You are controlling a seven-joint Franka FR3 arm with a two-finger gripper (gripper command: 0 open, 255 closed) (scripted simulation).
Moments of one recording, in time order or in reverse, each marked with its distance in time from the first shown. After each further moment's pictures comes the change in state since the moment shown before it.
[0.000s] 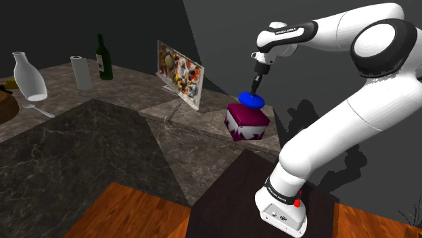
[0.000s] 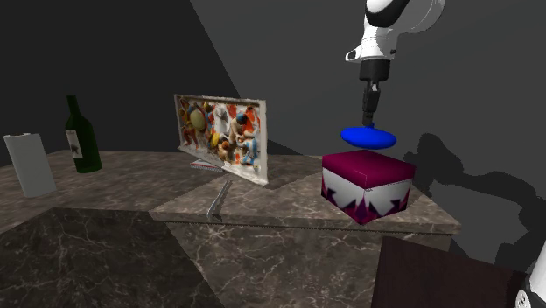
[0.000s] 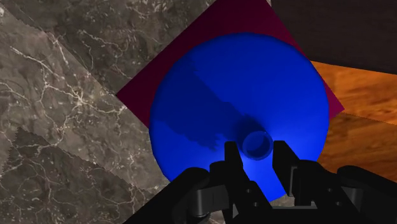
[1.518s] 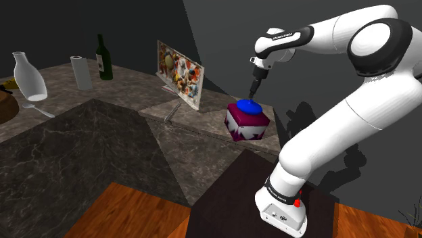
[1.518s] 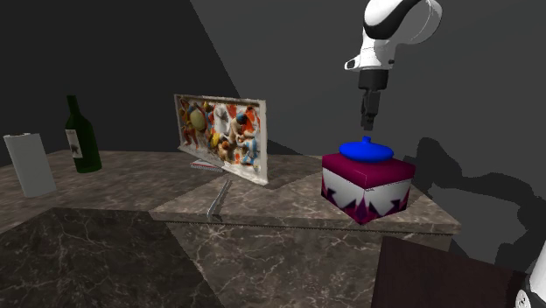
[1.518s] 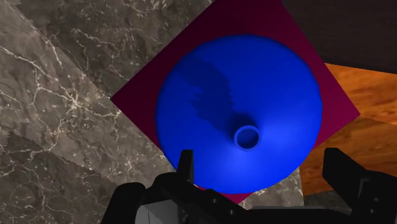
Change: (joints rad) arm 0.000 0.019 -0.013 -0.045 0.003 0.065 -0.009
